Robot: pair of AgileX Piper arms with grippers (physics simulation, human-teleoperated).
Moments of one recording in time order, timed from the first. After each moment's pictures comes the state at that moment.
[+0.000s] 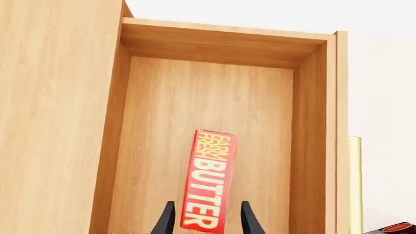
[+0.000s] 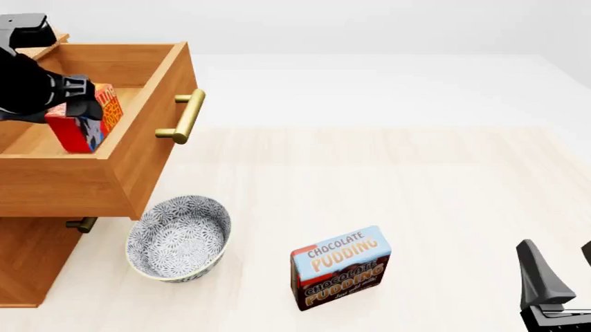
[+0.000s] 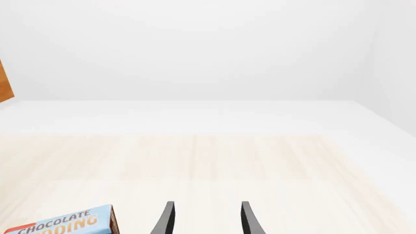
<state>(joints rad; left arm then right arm) 0.06 1.39 -1.43 1.04 -0.02 0.00 0.00 0.00 0.00 0.00</state>
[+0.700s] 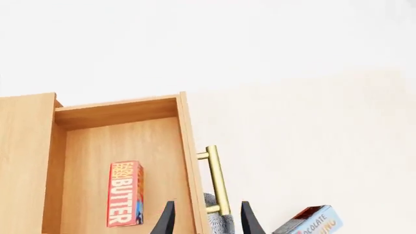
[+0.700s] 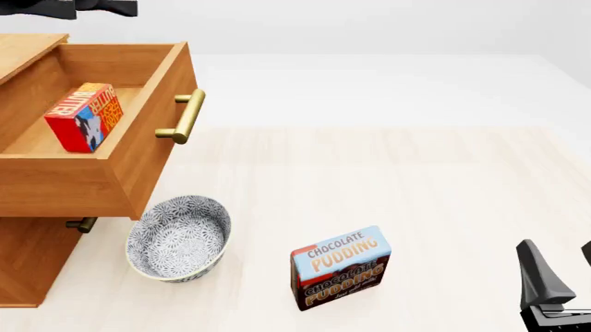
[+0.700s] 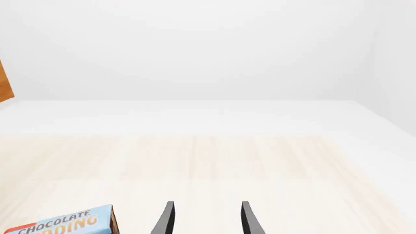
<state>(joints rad) -0.26 1.35 -1.85 1.19 -0.12 0.00 0.00 0.00 0.00 0.00</state>
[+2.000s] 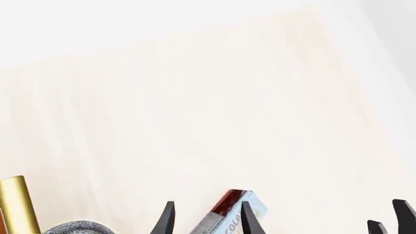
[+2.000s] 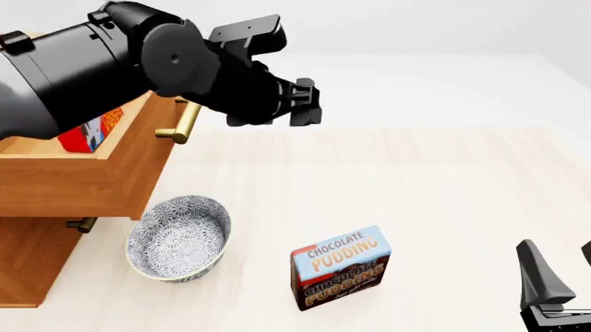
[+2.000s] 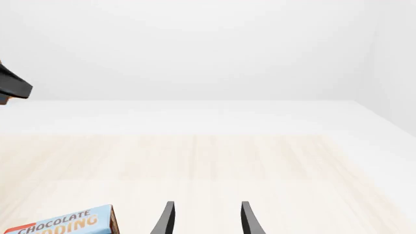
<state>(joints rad) -0.70 1.58 -1.55 0.77 -0.39 0.00 0.00 0.00 0.00 0.00</state>
